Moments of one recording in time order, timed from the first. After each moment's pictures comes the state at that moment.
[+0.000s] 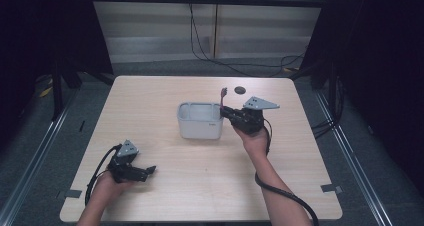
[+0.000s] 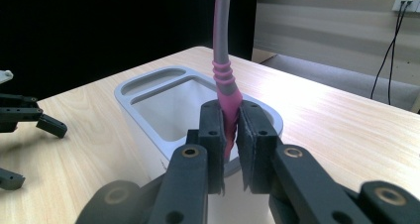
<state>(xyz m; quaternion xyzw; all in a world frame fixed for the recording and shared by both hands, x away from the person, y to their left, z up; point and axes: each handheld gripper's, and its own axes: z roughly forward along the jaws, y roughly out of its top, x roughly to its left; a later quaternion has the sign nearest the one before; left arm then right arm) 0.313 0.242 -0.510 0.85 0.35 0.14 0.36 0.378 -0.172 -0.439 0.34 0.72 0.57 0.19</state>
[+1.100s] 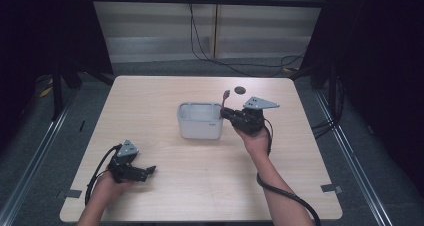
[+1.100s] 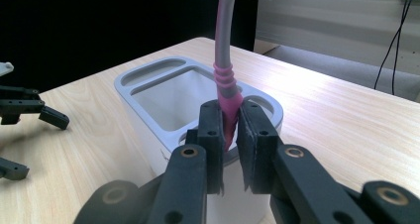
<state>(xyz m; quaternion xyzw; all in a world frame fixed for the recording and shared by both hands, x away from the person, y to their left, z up) 0.313 0.242 -0.510 0.85 0.35 0.14 0.36 0.378 -0.174 -0.439 0.34 0.73 0.56 0.18</state>
